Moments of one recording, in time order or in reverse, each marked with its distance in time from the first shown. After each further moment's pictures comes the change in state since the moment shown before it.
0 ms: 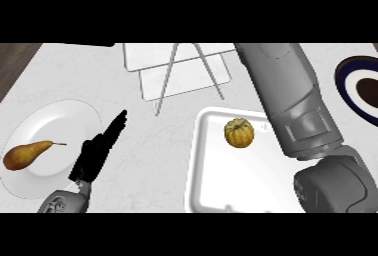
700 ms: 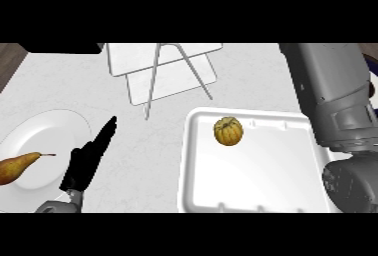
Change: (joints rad) left arm 0.069 0.008 0.035 -0.022 0.004 0.015 -0.019; right arm 0.056 -0.127 -0.114 -0.042 -0.077 -0.361 -0.130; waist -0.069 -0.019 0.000
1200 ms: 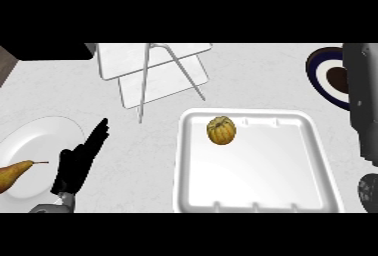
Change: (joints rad) left arm 0.022 0.013 0.047 0.009 0.015 -0.012 -0.008; right arm 0.241 -0.159 0.034 -0.225 -0.076 0.263 0.033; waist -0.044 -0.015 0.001
